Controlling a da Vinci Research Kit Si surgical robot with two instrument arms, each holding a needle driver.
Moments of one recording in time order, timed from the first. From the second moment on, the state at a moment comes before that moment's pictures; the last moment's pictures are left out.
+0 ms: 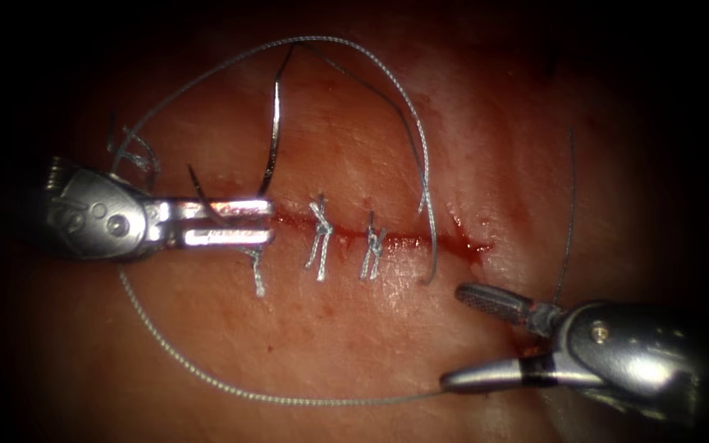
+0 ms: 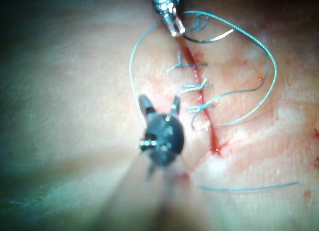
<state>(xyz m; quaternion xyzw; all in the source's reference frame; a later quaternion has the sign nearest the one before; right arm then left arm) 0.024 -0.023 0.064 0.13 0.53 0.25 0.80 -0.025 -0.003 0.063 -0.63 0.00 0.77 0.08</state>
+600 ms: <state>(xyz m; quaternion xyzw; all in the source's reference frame) 0.026 -0.022 0.076 0.12 0.51 0.25 0.82 -0.025 -0.003 0.062 -0.63 0.01 0.77 0.08</state>
